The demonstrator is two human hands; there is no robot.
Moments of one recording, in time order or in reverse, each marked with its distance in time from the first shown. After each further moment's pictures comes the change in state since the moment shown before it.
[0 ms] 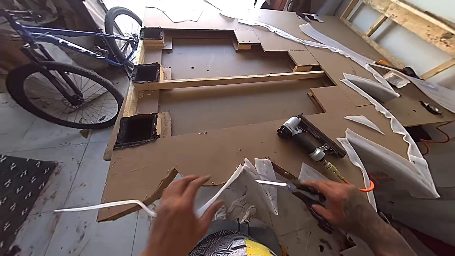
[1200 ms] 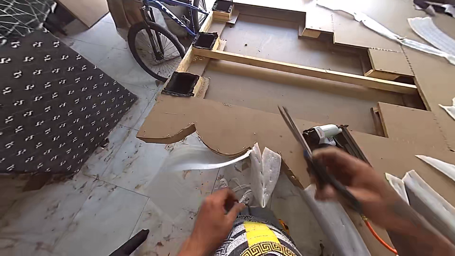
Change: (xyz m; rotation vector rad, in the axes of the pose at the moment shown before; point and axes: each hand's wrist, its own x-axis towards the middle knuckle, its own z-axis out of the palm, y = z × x) left_hand -0.081 0.095 0.143 -0.376 -0.022 -0.567; right_hand 0.100 0.045 -0.040 1.199 -0.464 -0.151
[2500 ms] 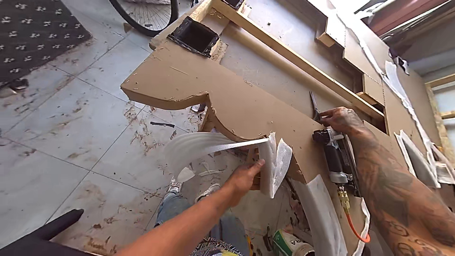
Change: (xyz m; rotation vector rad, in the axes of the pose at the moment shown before) left_hand 0.070 0.016 0.039 -1.223 -0.492 -0.450; right_hand 0.167 0.056 -0.126 -1.349 0.266 0.617
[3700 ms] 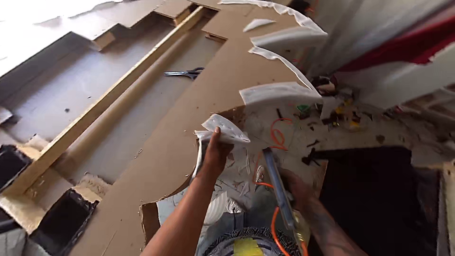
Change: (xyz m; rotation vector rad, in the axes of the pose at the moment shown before) left_hand 0.072 0.064 -0.021 0.602 -0.504 -0.144; right_hand -0.408 -0.338 0.228 2.652 0.592 0.916
